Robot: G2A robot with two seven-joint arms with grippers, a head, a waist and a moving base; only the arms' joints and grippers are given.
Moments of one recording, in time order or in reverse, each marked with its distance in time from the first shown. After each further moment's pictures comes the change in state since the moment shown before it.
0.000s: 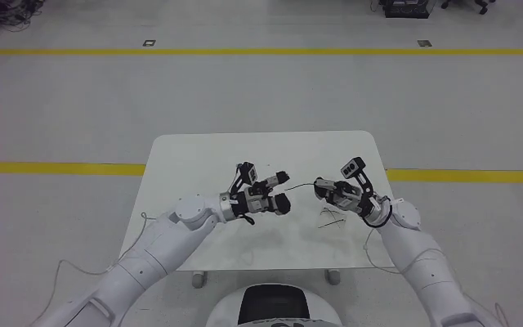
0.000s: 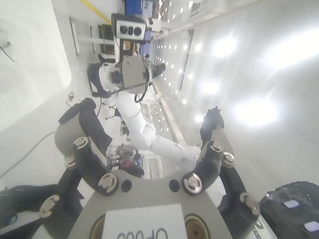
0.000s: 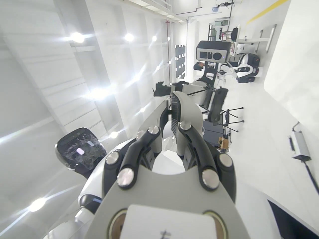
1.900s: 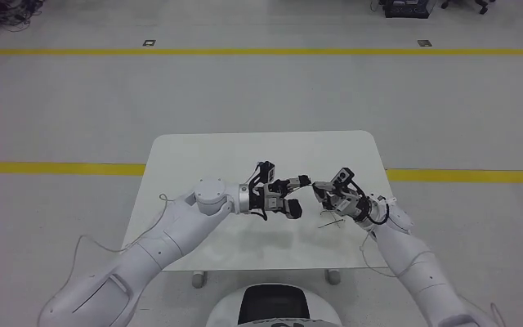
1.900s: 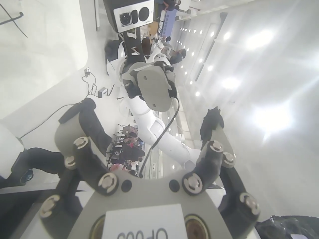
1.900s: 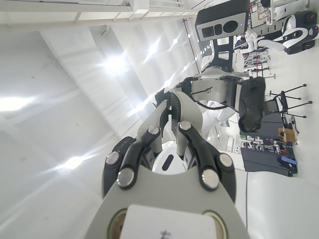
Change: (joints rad) left arm -0.140 -0.096 0.100 0.127 0.033 0.154 -0.040; right arm -0.002 -0.008 -0.083 0.035 0.165 0.259 -0.002
